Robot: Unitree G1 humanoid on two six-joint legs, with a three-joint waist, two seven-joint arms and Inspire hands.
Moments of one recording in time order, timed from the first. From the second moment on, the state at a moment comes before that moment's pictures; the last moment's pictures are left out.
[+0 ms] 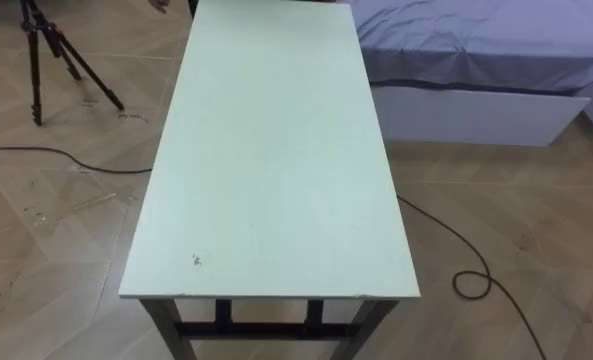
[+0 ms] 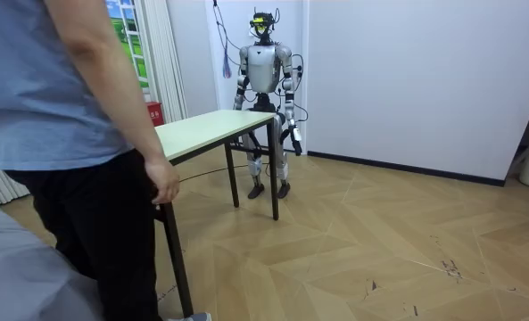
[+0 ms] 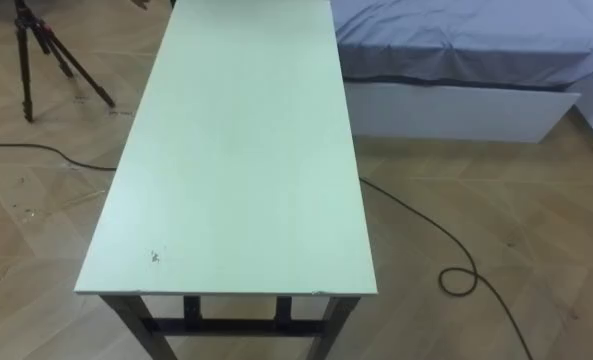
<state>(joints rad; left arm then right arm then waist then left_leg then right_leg) 0.19 0.15 0.08 1.12 0.05 0.00 0.25 0.11 -0.19 0.07 1.27 0.54 -0.01 0.16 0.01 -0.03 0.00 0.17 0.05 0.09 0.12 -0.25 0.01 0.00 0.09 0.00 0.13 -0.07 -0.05</state>
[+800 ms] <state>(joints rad) 0.18 0.15 0.07 1.11 -0.42 -0.01 0.00 0.13 -0.19 0.07 1.18 0.63 -0.01 0.28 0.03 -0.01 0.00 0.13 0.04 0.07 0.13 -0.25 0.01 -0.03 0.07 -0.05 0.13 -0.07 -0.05</state>
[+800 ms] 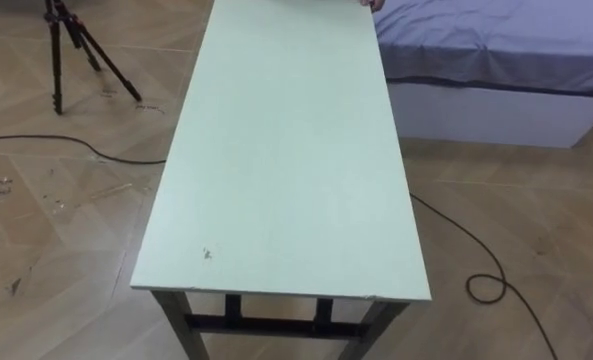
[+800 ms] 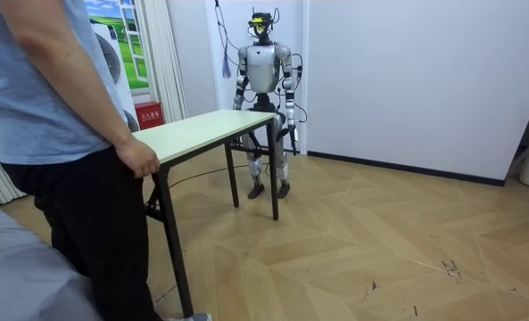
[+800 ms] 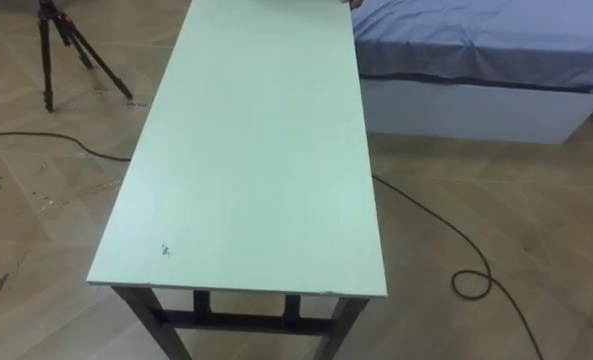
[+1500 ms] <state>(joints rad) 0.33 0.22 -0.36 0.50 -1.05 -0.01 -0.26 0.42 -0.24 0.32 0.42 1.11 0.02 0.45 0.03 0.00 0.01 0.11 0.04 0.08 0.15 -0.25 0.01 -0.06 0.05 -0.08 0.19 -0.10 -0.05</state>
